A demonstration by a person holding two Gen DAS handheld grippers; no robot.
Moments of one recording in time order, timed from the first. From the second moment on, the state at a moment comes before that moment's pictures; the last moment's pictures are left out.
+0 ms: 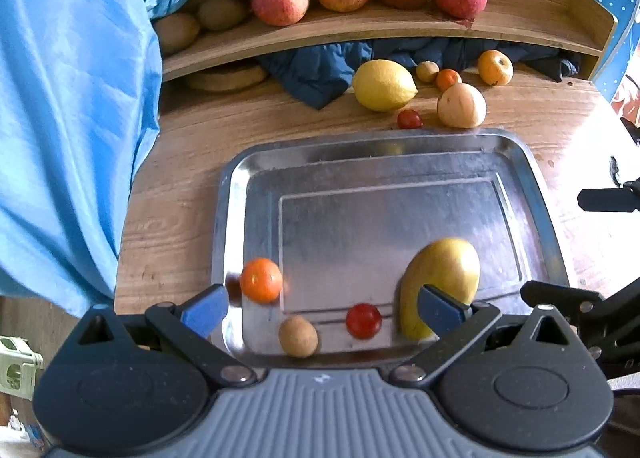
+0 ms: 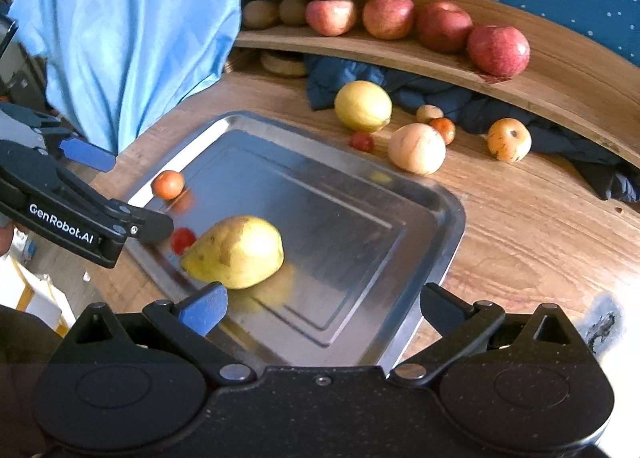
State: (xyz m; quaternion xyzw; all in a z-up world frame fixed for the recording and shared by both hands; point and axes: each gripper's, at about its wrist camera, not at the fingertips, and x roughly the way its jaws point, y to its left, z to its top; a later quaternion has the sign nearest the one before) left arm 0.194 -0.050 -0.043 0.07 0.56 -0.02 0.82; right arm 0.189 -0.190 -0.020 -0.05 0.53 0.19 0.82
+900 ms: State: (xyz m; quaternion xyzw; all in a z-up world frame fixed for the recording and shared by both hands) left arm 0.294 -0.043 -0.063 0.09 0.55 -0.09 0.83; right arm 0.252 -0.193 -0.039 -0.02 0.53 0.09 0.84
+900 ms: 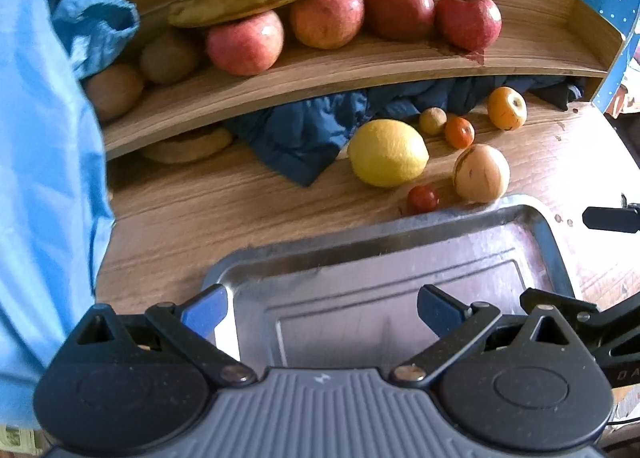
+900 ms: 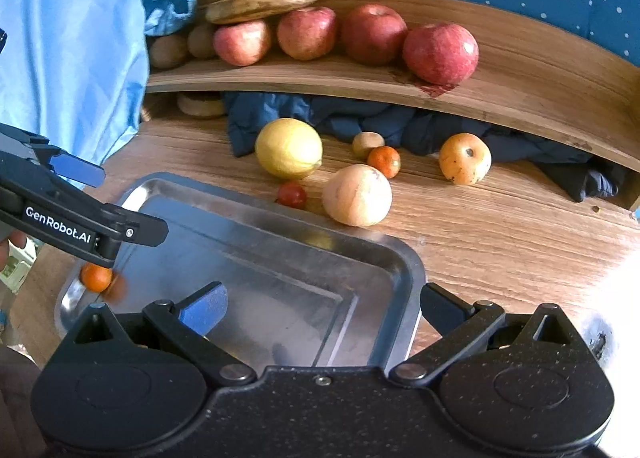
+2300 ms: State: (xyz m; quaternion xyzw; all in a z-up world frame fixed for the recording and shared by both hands) left arm 0.383 -0.089 -0.101 0.02 0.53 -0.14 0.84; right arm 0.321 -0.206 -0.084 0.02 0.53 0.02 0.85
